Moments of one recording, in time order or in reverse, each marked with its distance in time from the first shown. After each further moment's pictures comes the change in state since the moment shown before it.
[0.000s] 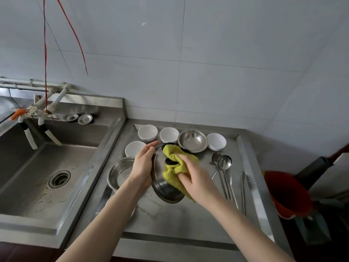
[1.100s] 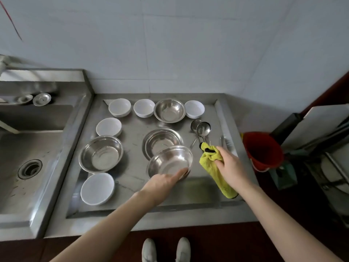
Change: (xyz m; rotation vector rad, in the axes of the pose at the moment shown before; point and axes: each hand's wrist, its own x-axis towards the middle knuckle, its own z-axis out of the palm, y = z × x) left_hand -0.042 -0.137 0.005 1.863 -0.896 0.426; right_hand -0.096 0.132 -0.059 -0.289 0.026 0.570
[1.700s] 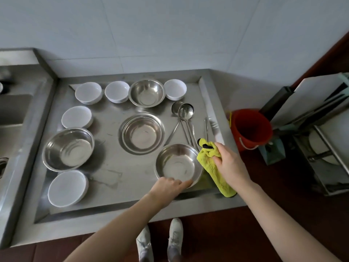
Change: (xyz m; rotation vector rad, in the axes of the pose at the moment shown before) left_hand 0.066 0.056 0.079 0.306 -0.203 0.208; right_hand -0.007 0.075 0.000 -0.011 -0.002 0.037
